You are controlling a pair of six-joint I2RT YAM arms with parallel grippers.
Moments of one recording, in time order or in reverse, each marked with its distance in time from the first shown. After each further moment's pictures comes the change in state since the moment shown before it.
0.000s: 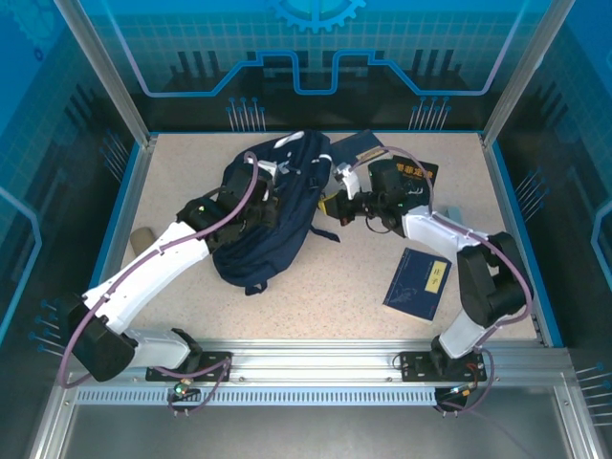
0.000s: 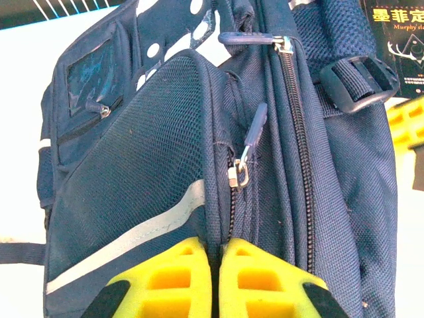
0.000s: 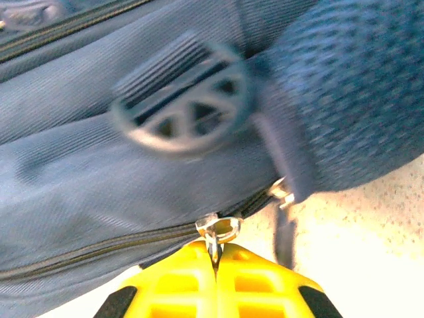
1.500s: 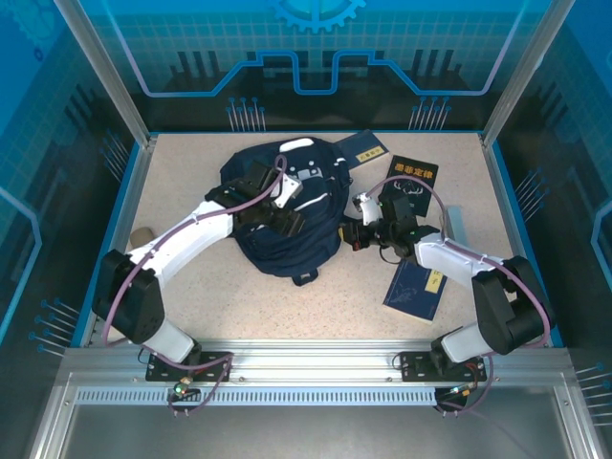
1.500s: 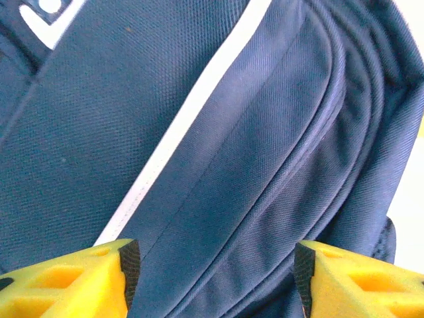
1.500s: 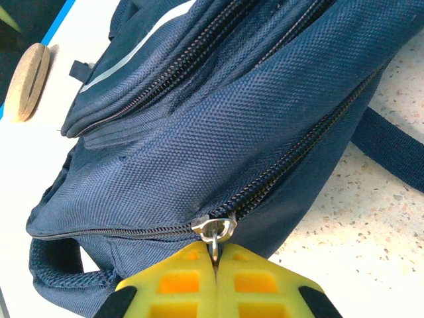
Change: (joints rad) left arm 0.111 0.247 -0.020 0.064 0.407 0.319; right arm -0.009 -0.159 -0.259 -0.033 0.187 0.214
